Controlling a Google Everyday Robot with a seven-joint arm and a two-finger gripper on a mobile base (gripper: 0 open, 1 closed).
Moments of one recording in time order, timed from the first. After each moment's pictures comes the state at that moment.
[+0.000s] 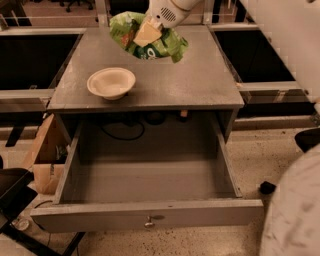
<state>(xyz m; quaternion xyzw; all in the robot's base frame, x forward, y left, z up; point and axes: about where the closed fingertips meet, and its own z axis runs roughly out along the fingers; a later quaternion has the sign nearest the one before) 0.695 0.032 1.006 -0.61 0.69 0.06 0.39</state>
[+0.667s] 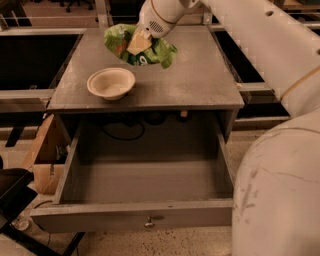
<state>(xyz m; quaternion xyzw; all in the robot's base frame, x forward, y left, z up) 0.731 0.052 0.973 -0.62 0.68 0.05 0.38</state>
